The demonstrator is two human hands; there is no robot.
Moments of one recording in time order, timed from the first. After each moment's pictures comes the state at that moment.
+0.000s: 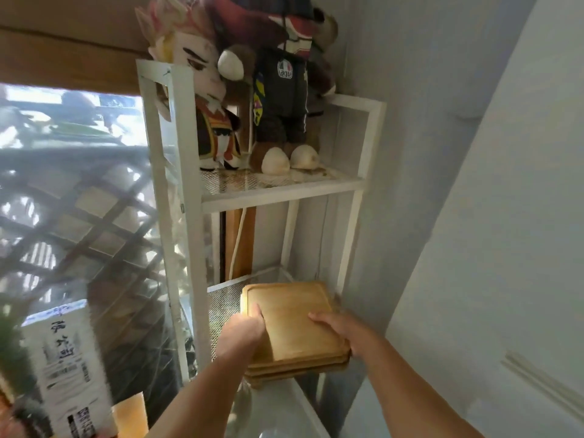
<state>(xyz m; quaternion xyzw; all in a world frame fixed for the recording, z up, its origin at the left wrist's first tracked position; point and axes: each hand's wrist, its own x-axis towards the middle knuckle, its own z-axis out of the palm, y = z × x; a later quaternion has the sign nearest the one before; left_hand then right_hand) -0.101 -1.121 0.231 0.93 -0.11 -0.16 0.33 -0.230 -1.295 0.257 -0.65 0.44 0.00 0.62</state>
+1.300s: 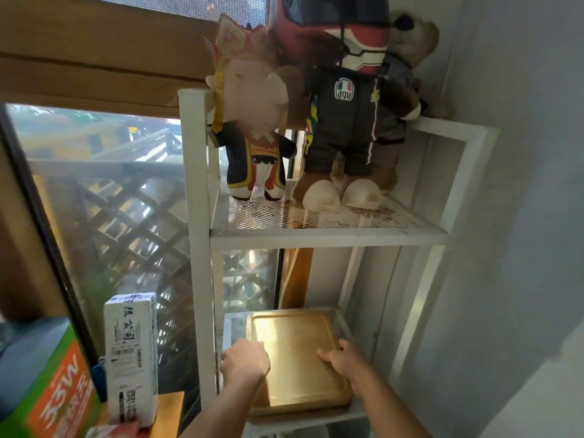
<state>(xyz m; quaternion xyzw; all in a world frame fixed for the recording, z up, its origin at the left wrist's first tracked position) -0.064 -1.130 0.228 0.93 0.16 -0.13 0.32 -0.103 -1.331 0.209 -0.78 0.29 0.09 0.55</state>
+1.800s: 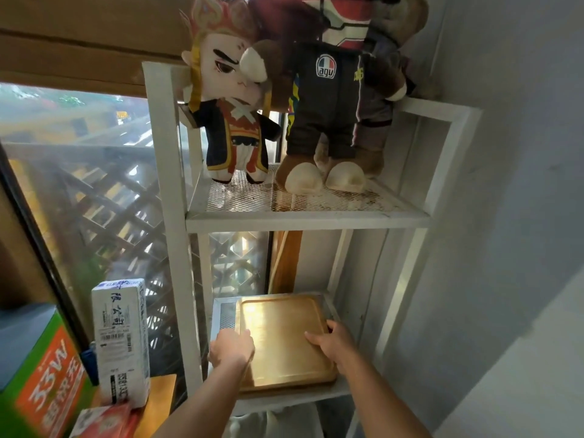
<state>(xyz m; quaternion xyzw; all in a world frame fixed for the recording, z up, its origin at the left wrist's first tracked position) -0.065 -1.131 0.219 0.88 0.21 -0.10 0.41 -0.103 -1.332 0.209 -0.79 0.28 0.05 0.54</state>
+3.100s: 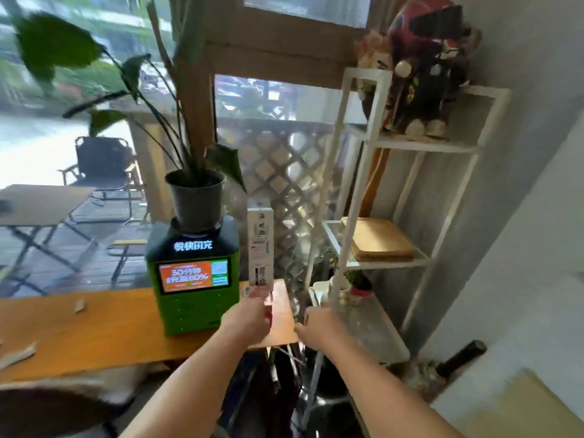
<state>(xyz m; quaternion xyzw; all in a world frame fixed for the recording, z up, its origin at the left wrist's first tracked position) -0.288 -0.749 0.223 0.97 -0.14 -0.10 0.15 -0.338 -0.913 0.211 -0.97 0.14 0.08 0.17</state>
